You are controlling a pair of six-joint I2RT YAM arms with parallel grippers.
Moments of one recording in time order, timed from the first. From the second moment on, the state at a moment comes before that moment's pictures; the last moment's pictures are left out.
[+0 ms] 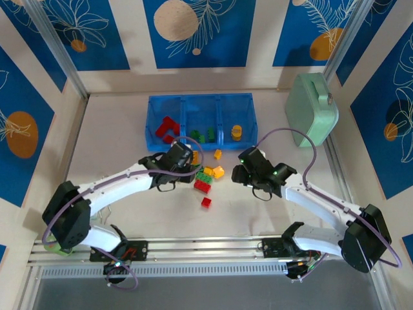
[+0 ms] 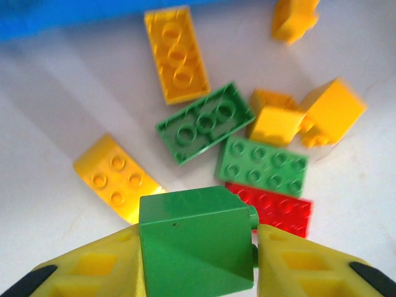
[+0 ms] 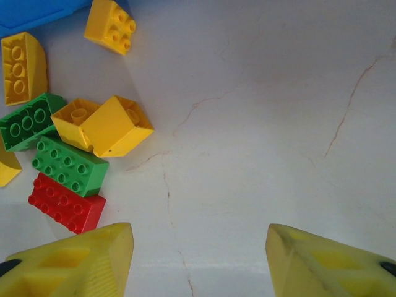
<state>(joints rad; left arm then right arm) -0.81 1.42 0.97 -0.54 -0.15 -0.53 0.68 1.13 0.77 -0.67 0.16 0.82</state>
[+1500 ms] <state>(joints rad) -0.59 1.81 1.58 -0.59 -0.09 -0.30 0.75 1.05 0.72 -0.72 0.17 0.84</state>
